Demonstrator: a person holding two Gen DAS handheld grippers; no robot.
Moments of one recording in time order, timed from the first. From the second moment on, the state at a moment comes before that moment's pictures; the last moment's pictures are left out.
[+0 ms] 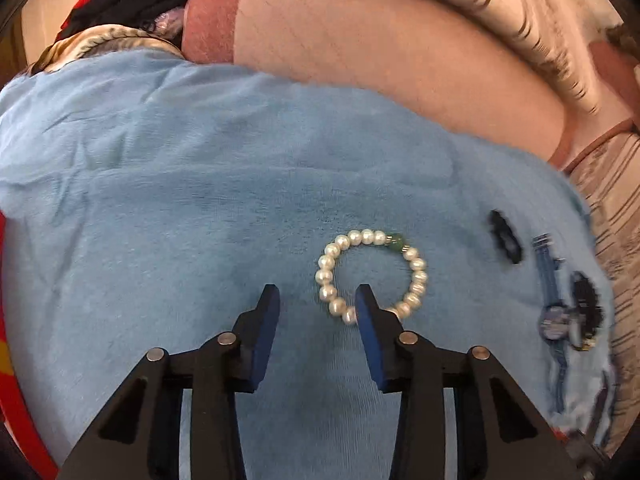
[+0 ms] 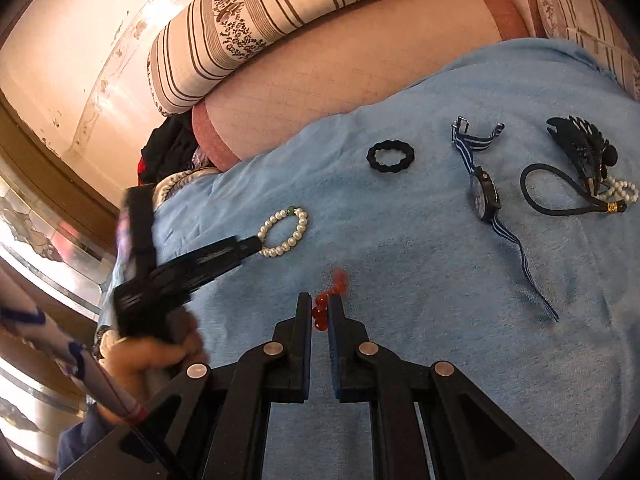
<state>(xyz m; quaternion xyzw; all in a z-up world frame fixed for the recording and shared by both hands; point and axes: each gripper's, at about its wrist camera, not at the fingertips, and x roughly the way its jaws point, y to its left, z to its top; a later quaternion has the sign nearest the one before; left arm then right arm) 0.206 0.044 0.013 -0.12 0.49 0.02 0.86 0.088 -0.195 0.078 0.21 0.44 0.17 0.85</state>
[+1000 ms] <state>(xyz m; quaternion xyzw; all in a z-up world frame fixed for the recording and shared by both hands) -0.048 0.062 0.047 -0.03 0.40 0.03 0.92 0.032 -0.155 0.102 0.17 0.41 0.21 0.87</state>
